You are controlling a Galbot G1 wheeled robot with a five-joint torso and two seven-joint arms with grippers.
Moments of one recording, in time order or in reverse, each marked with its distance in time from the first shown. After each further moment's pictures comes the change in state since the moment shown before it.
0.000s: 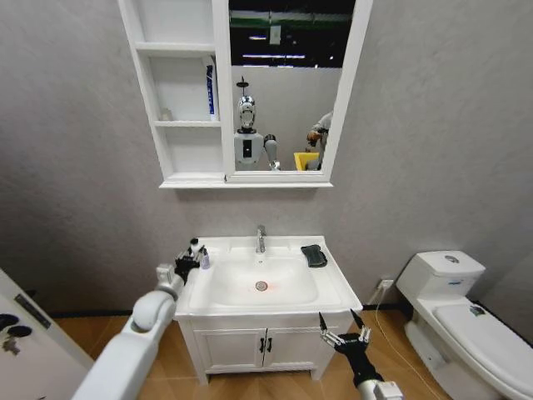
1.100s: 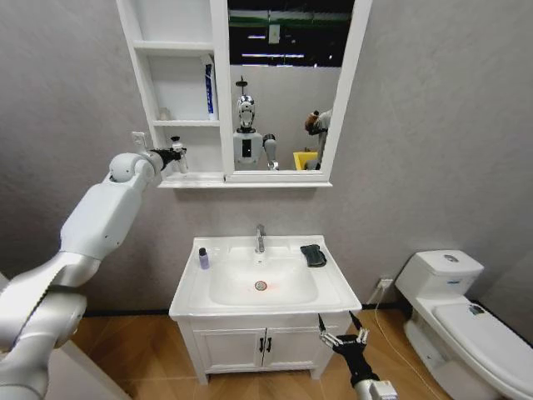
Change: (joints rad) left arm -1.035 -0.076 0.393 0.911 -0.111 0.115 0.124; right arm 0.012 0.020 0.009 -0.043 -0.011 0.015 -0.005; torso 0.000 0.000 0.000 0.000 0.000
